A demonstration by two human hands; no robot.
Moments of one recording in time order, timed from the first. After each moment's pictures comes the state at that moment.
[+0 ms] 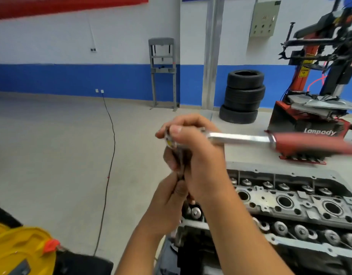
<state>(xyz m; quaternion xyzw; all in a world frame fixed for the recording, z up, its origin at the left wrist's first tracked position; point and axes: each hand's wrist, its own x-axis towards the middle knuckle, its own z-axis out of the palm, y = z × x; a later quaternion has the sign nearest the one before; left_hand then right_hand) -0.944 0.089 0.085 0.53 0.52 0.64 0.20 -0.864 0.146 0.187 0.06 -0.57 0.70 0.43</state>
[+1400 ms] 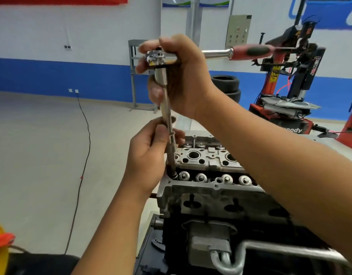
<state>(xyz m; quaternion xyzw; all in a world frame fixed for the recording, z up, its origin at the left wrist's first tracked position) -0.954 0.109 0.069 0.49 0.43 0.75 0.13 -0.895 0.190 0.206 0.09 -0.65 0.70 0.29</state>
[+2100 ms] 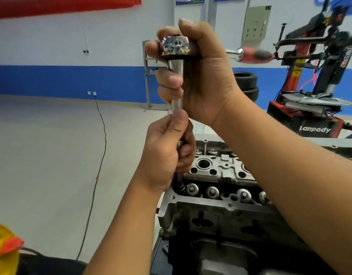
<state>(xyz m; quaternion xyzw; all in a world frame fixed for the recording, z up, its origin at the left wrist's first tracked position) -0.956 0.136 0.085 0.50 0.34 0.74 0.29 -0.888 0.207 0.200 0.13 -0.57 0.77 0.25</state>
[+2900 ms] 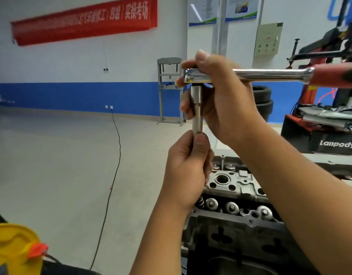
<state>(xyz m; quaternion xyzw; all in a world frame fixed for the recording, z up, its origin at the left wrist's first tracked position) -0.941 0.126 0.085 0.47 0.42 0.74 0.21 -0.888 0.203 0.195 0.13 -0.64 0.62 0.43</state>
